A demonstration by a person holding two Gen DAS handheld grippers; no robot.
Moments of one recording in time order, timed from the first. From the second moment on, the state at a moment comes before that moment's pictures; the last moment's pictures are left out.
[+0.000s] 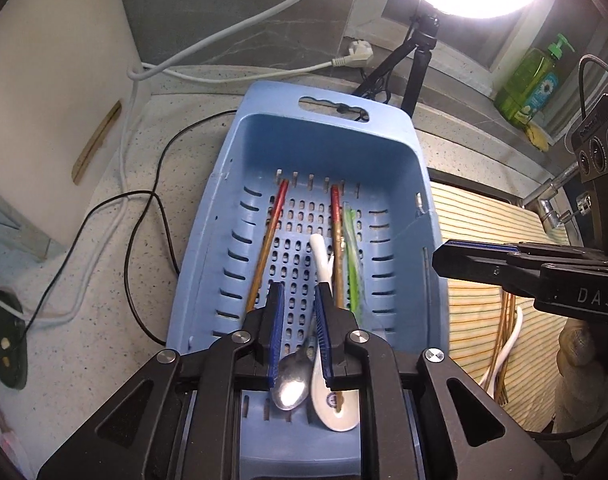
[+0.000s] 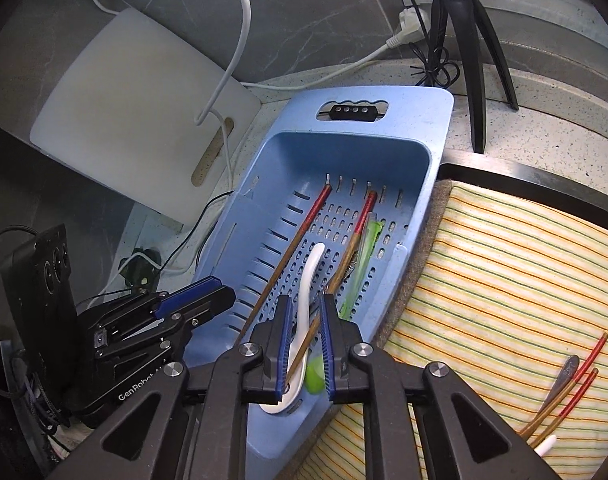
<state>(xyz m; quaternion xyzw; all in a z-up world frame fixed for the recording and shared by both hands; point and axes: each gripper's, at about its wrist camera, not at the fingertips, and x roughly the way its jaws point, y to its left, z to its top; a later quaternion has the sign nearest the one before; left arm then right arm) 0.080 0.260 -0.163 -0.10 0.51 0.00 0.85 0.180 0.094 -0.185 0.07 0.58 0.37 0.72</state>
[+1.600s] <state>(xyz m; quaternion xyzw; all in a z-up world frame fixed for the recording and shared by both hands) 0.100 0.038 -0.195 0.00 0.58 -0.16 0.80 0.183 -0.123 -0.241 0.15 0.65 0.26 0.70</state>
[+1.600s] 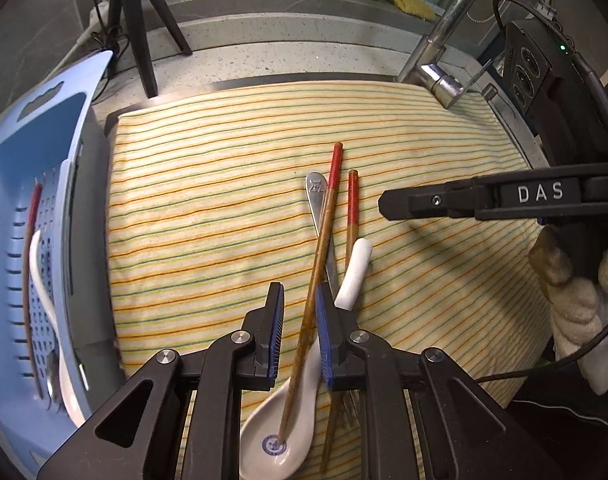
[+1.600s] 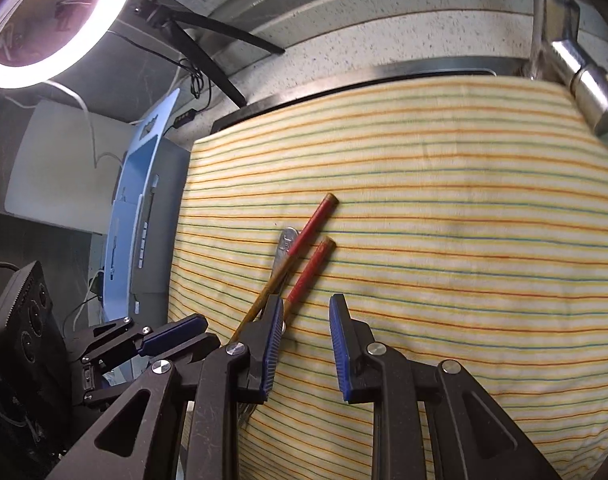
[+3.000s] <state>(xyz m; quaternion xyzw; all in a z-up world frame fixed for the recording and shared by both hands) 0.115 0.028 -0.218 0.06 0.58 -0.16 0.80 0.184 -0.112 -0.253 0.18 0.66 0.22 0.70</state>
